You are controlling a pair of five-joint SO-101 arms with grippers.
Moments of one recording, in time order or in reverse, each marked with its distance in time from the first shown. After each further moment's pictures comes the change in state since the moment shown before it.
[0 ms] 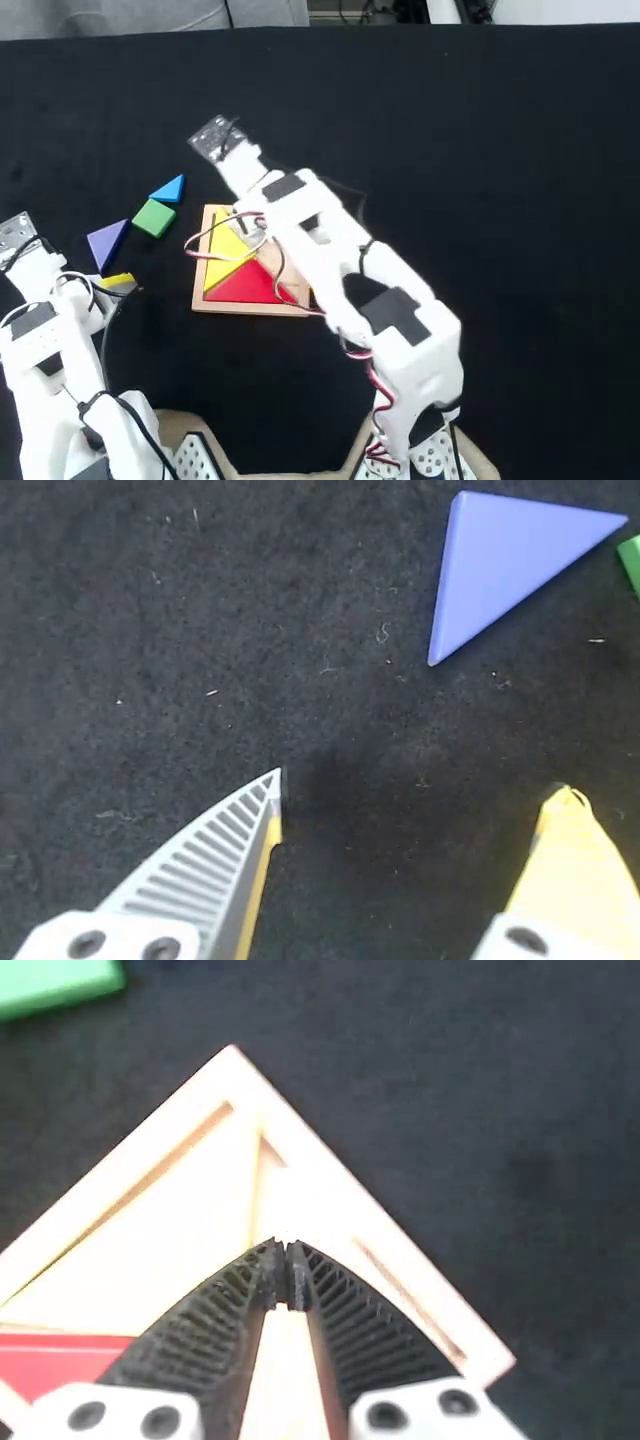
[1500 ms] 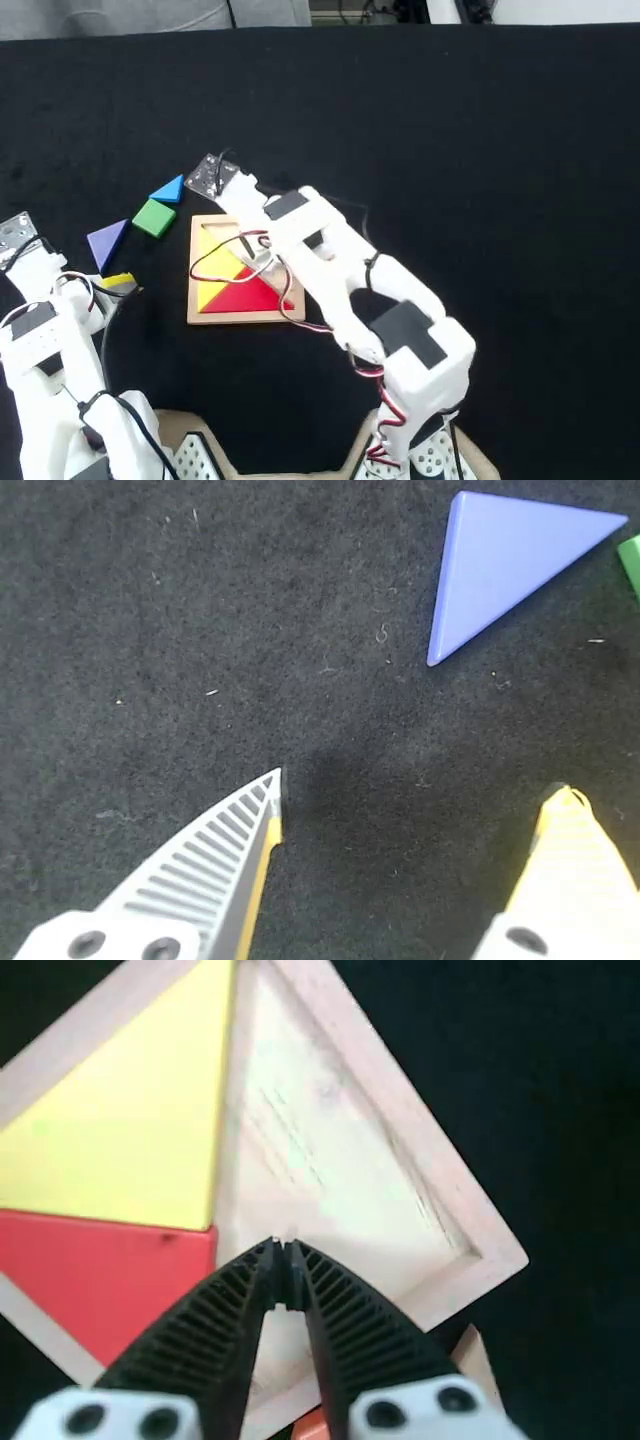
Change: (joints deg) left arm 0.0 0.0 0.0 0.0 0.0; right arm -1.1 -7.8 11.0 4.2 8.9
